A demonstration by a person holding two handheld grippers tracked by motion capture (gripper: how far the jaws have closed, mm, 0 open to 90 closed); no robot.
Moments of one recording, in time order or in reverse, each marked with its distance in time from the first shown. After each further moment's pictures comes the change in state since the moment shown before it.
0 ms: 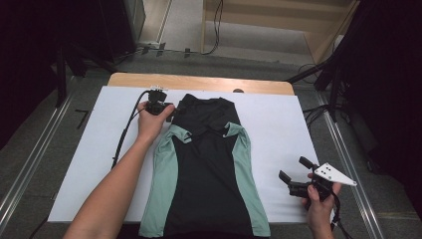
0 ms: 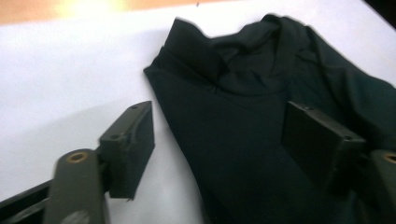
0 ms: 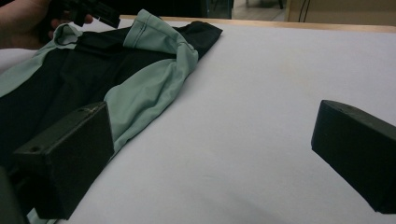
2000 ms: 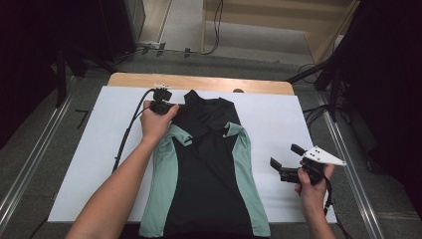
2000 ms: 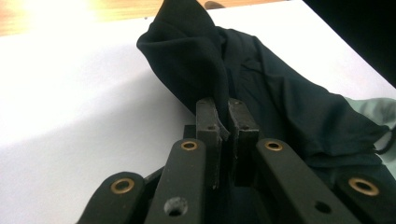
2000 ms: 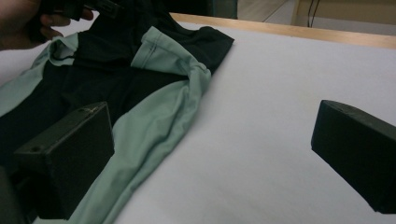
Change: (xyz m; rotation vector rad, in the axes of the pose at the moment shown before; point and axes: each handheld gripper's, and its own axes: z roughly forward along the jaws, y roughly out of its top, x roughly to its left) left arm -0.028 0.009 -0.014 -0.035 -0.109 0.028; right arm 0.015 0.048 0.030 0.069 0.013 -0.024
